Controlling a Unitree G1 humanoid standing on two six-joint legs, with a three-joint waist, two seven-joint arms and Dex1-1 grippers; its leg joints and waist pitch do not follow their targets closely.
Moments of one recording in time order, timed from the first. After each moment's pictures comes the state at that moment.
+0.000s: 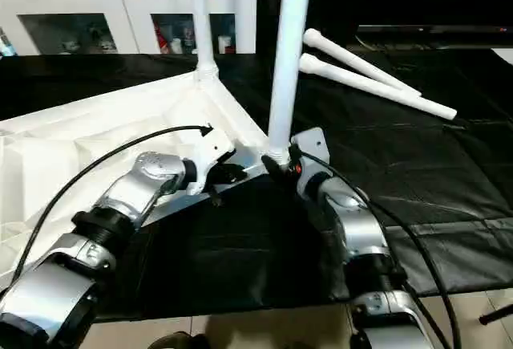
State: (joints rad) left arm -0.76 0.18 -0.27 0.75 0.08 0.19 -0.81; right arm -0.46 -0.19 0.00 0.49 0.10 0.17 0.56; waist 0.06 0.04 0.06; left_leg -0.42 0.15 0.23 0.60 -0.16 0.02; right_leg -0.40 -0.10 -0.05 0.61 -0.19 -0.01
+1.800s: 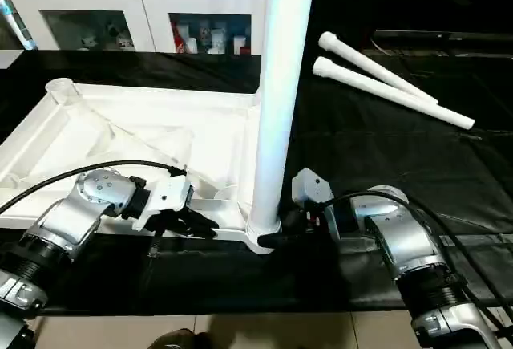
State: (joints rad) left arm -0.55 0.46 -0.38 0.46 -0.01 -0.05 -1.37; right arm -0.40 -0.51 0.24 0.34 0.20 0.12 1.33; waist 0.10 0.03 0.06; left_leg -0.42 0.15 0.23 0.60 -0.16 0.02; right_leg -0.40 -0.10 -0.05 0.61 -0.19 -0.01
